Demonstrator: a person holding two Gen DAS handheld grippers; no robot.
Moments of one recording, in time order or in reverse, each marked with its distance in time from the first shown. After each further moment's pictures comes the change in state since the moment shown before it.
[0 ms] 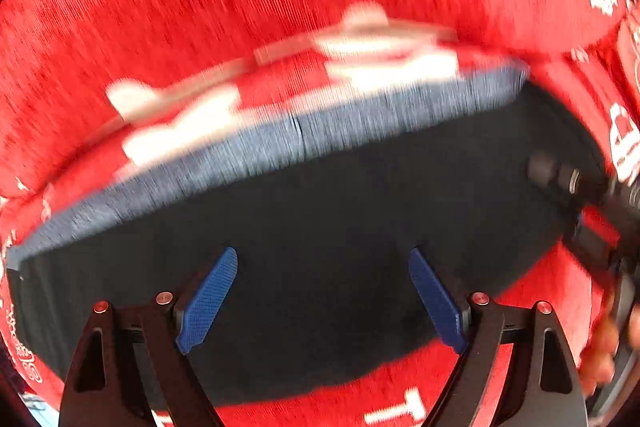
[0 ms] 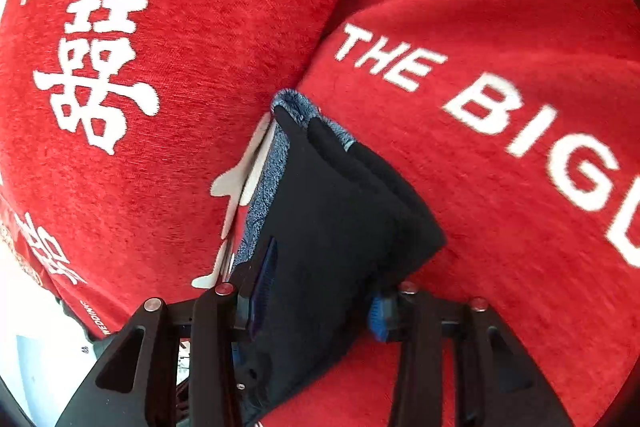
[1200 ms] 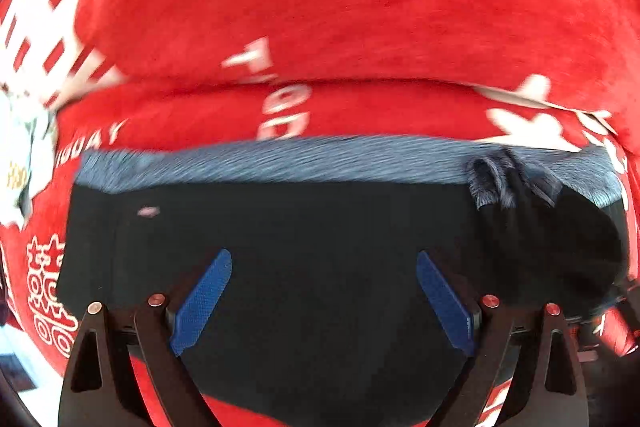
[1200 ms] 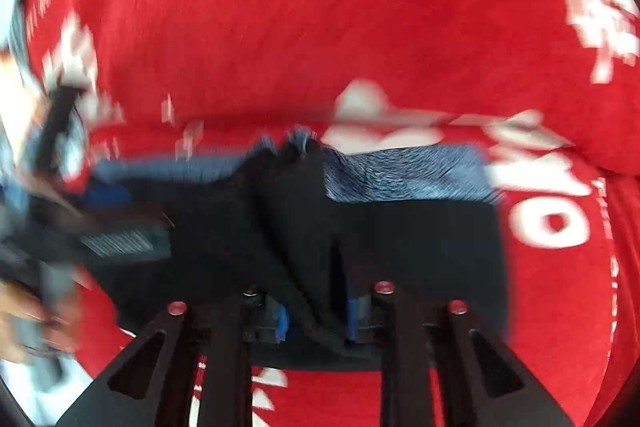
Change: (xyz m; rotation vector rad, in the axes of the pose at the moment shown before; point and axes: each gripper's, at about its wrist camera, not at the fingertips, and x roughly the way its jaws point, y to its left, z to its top) left arm -0.027 0.325 -0.099 -0.306 0.026 0.087; right arm 0.169 0.225 -0.292 -1.123 0.207 -0.557
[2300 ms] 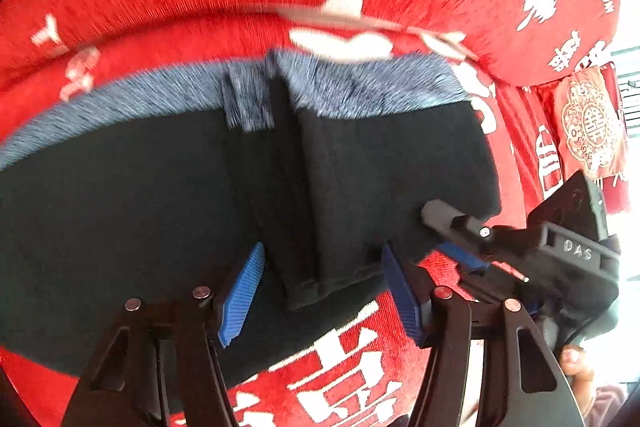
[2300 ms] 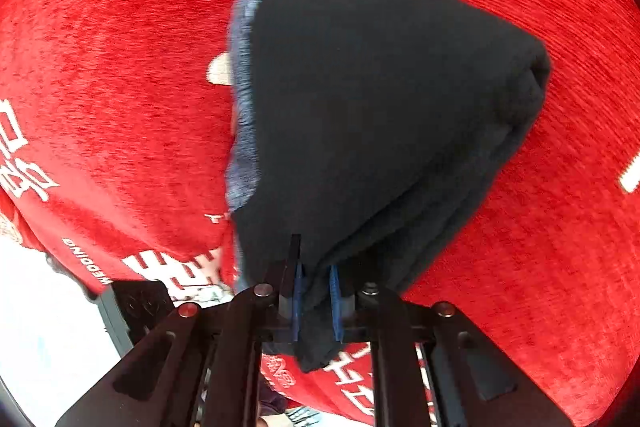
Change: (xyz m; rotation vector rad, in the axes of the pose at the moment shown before) left arm -0.018 -0.106 -0.032 0.186 0.155 -0.491; right arm 0.014 -0.122 -0.093 1.136 0.007 0.726
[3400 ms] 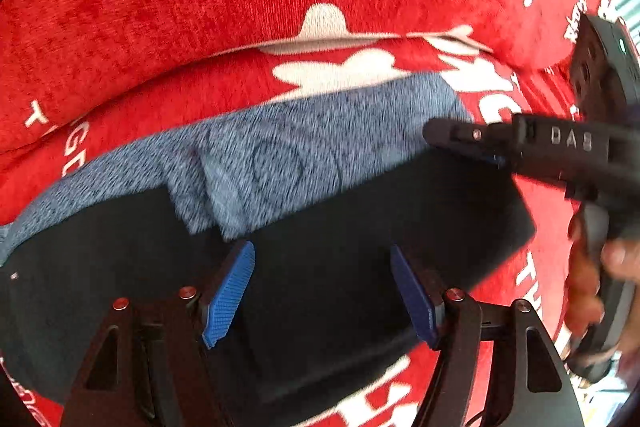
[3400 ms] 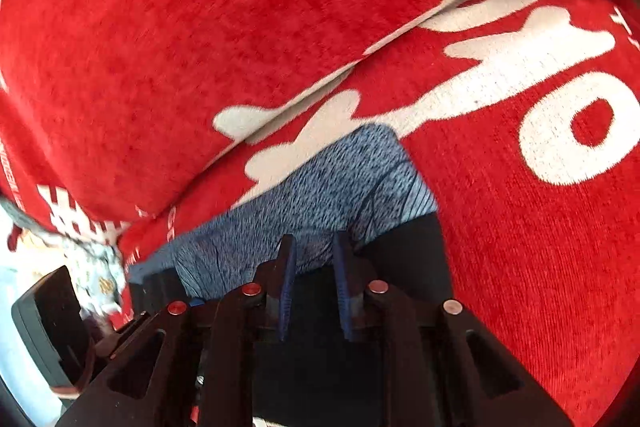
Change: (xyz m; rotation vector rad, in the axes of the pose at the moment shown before) left arm 0.035 -0.014 0.013 0.141 -0.064 0.166; right arm 0.033 0.071 0.076 -0.551 0.025 -0.390
